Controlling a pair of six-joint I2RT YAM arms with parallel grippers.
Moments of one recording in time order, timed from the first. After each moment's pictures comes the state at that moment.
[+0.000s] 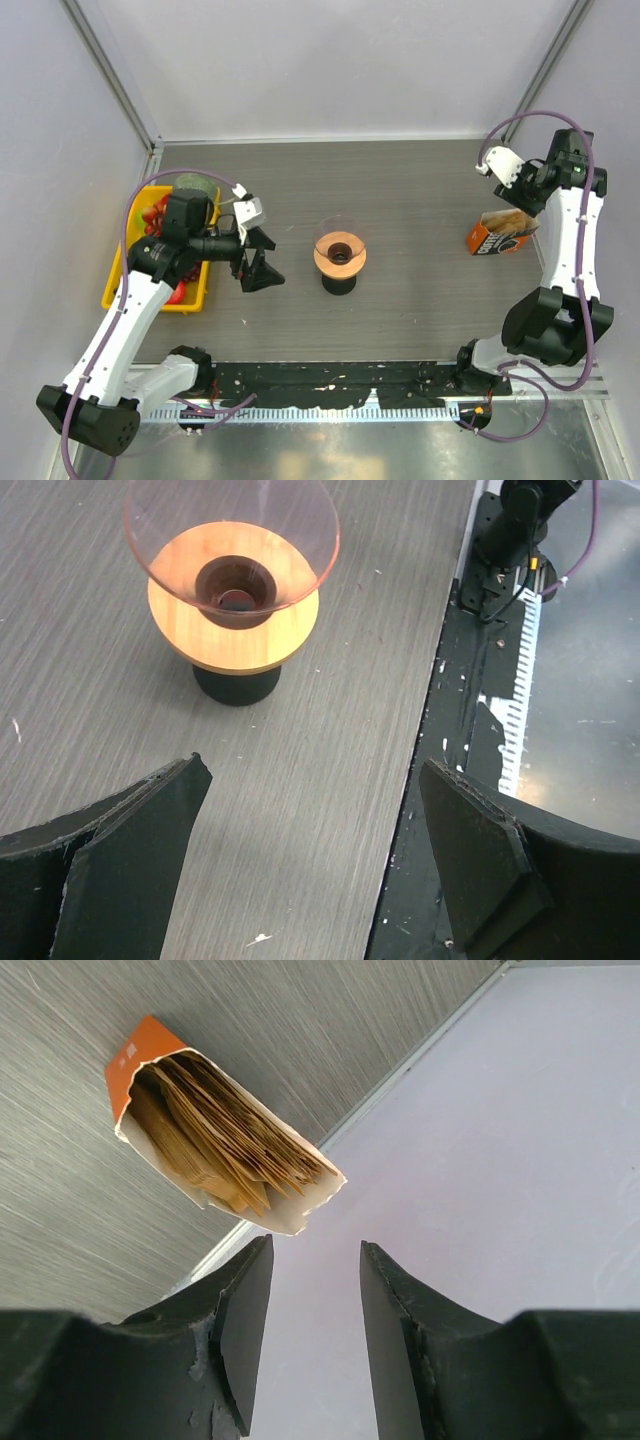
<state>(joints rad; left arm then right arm) -0.32 1.00 1.10 -0.79 0.90 0.36 -0.35 1.44 1.54 -1.01 -0.20 -1.30</state>
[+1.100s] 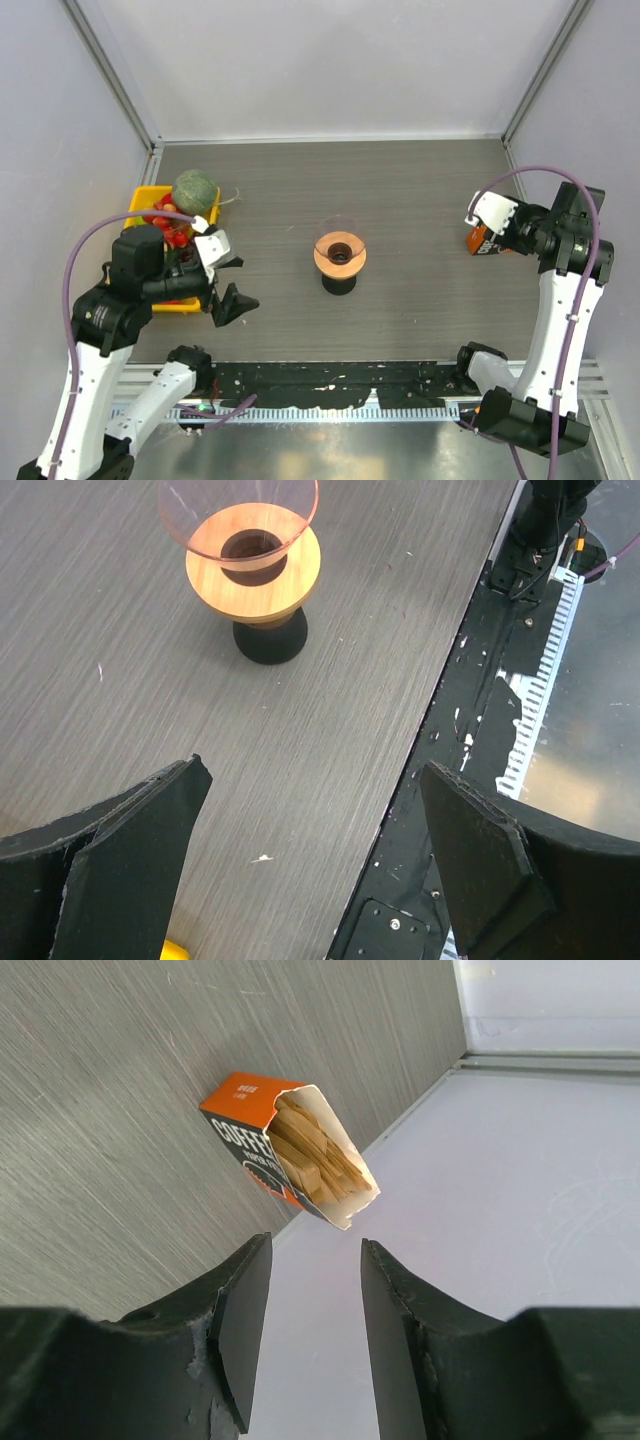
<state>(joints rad) -0.32 0.74 1.21 -1.08 0.73 0.39 -0.38 0.98 1.29 -1.09 -0.41 -1.44</state>
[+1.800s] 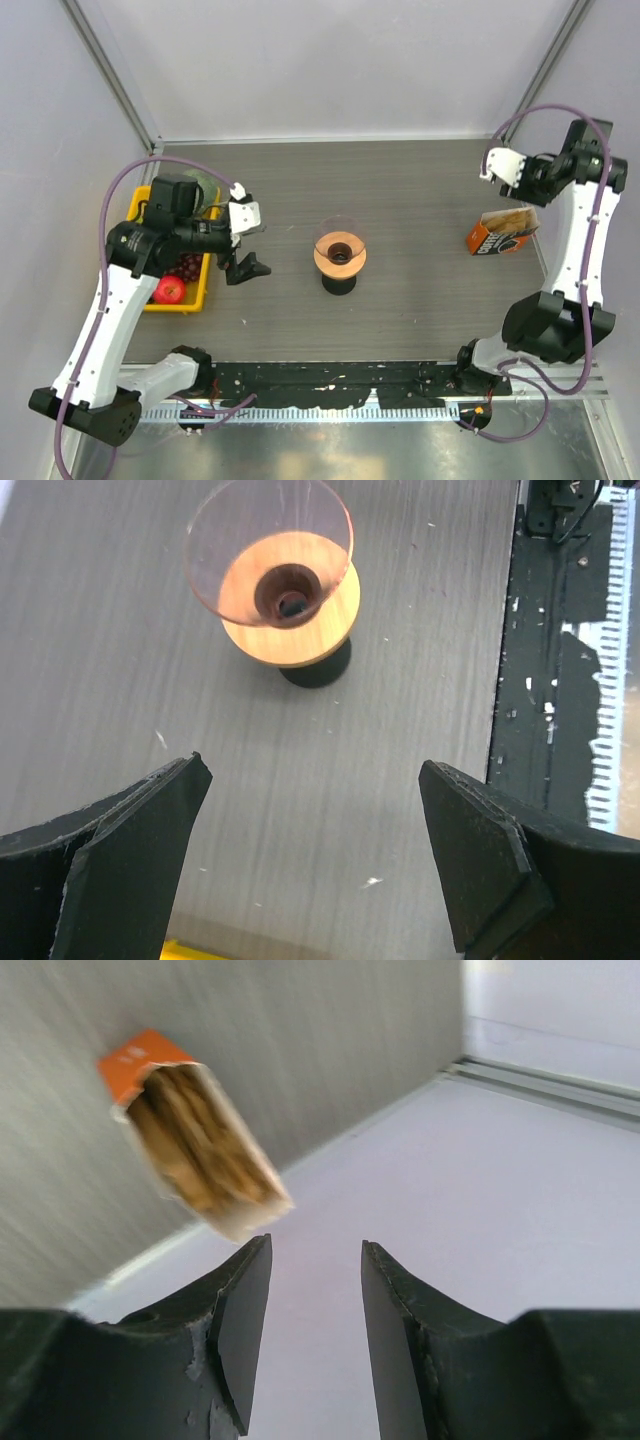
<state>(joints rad) -0.33 1.04 1.35 -1.09 0.81 0.73 -0.39 1.42 1.60 -1.16 -0.38 -1.62</state>
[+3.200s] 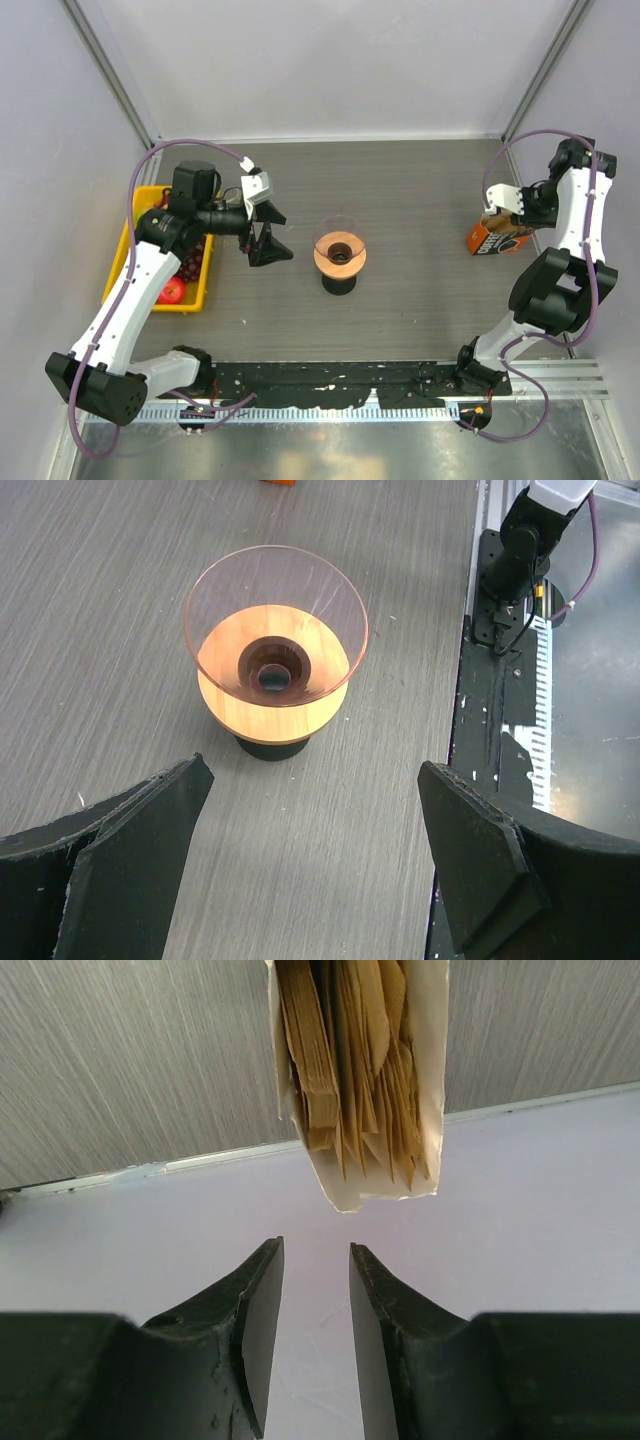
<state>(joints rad) -0.33 1.16 1.27 -0.74 0.96 0.41 -0.44 1.68 1.68 -1.34 -0.12 -1.95</state>
